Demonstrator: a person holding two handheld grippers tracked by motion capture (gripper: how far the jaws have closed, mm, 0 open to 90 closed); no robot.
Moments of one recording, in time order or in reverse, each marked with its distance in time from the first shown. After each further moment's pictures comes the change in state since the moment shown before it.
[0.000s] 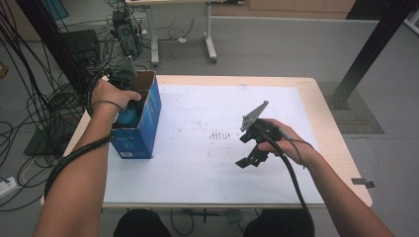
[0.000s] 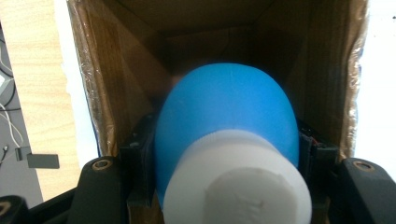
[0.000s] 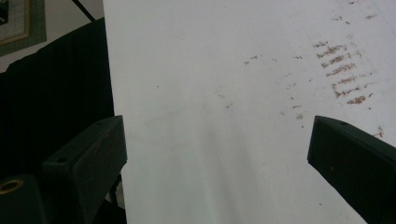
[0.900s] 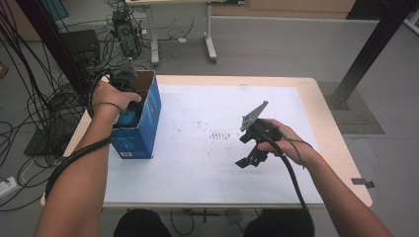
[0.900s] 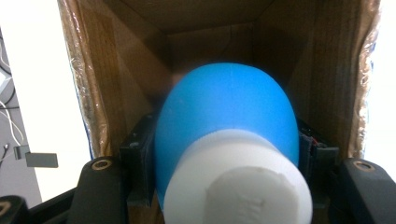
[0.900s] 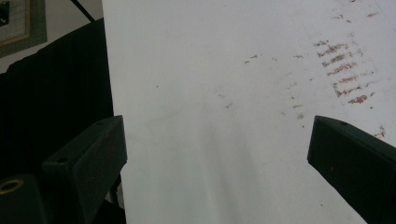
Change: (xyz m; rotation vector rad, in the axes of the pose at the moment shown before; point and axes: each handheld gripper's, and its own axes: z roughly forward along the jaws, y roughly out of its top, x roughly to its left) left arm -0.001 0.000 0.003 0.003 0.003 -0.003; right arm -0.001 0.000 0.002 0.001 0.003 0.004
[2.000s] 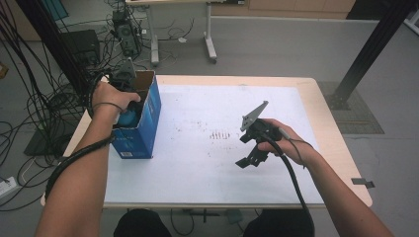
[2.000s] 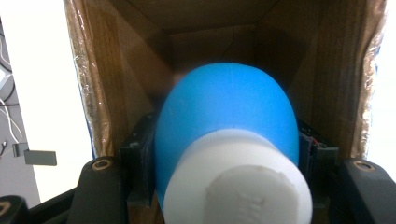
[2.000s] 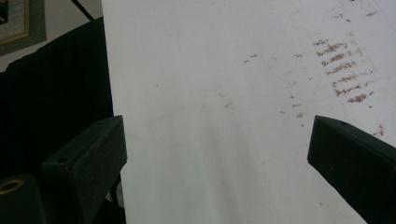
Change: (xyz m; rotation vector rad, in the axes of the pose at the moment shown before) left arm 0.001 0.000 0.000 -0.005 0.001 -0.020; right arm 0.000 0.000 0.000 0.004 -0.002 -0.001
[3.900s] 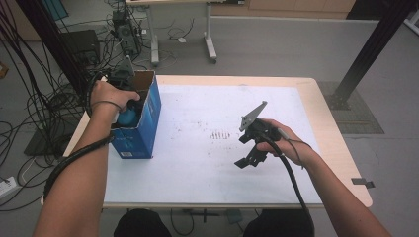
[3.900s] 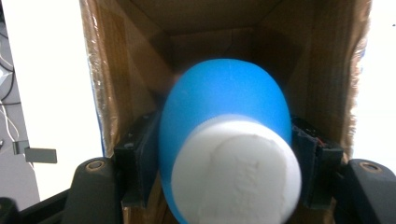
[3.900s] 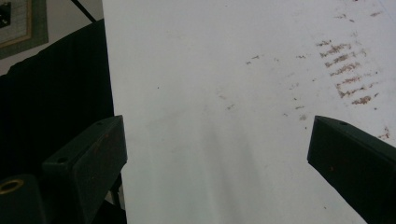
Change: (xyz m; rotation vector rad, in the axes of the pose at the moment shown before) left arm 0.002 -0.001 -0.010 -0.013 -0.011 -0.015; right arm 0.000 0.001 0.003 -0.003 0.006 0.003
